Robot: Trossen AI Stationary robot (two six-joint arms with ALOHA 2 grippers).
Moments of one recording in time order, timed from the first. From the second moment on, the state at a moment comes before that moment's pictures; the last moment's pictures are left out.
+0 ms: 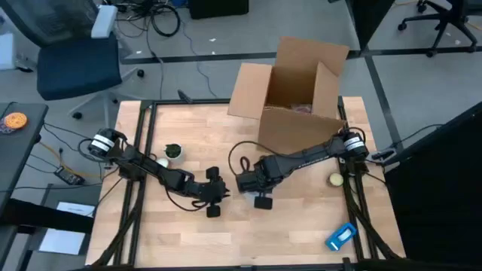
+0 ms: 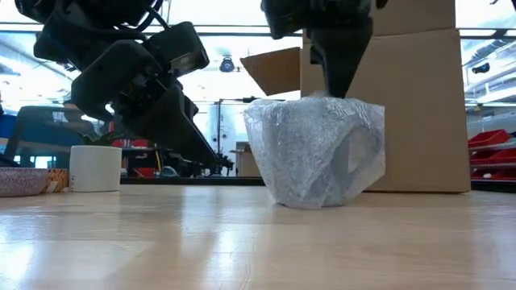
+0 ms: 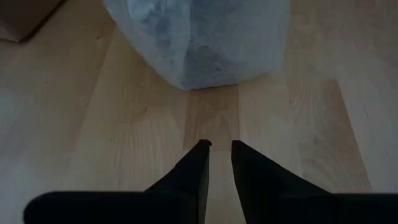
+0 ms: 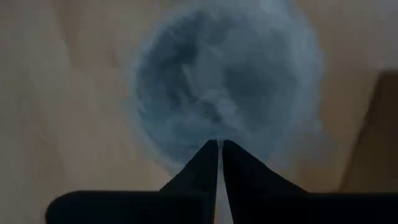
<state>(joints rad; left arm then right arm) -0.37 1.63 0.72 0.18 -0.33 -0.27 0.25 1.99 1.76 -1.18 0.11 0.37</state>
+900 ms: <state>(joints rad) -0.37 1.63 0.72 0.19 -0.33 -0.27 0.25 2.00 1.75 -1.07 0.12 0.29</state>
